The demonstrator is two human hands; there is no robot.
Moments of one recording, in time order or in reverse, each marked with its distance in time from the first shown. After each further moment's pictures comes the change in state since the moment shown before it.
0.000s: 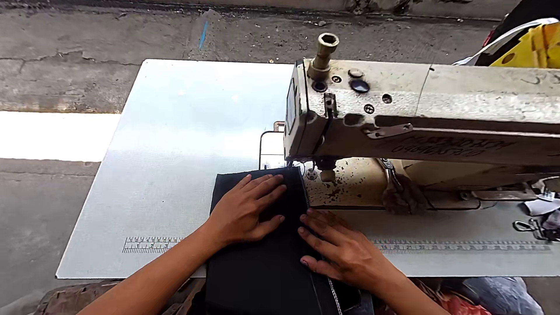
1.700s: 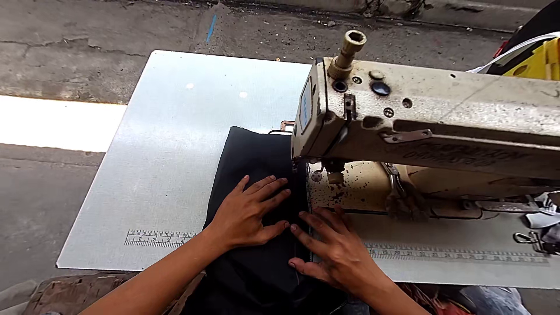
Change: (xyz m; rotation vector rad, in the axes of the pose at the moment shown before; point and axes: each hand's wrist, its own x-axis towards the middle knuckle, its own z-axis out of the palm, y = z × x) left_hand -0.004 0.012 -0.002 -0.009 -0.004 -0.105; right_hand 0.015 -0.016 0.002 -0.085 -0.037 0.120
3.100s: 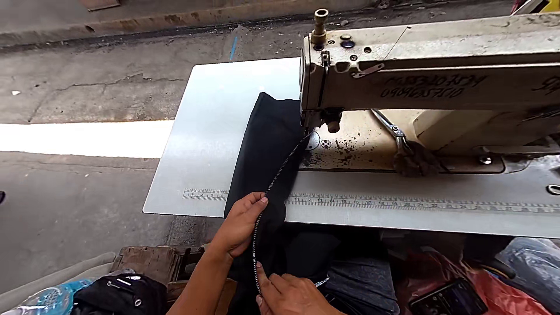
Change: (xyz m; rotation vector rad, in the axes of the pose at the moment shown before) left_hand -0.070 0.090 -0.055 -1.358 0.226 -0.929; right_hand -0.064 -0.181 0.019 0.476 -0.163 0.014
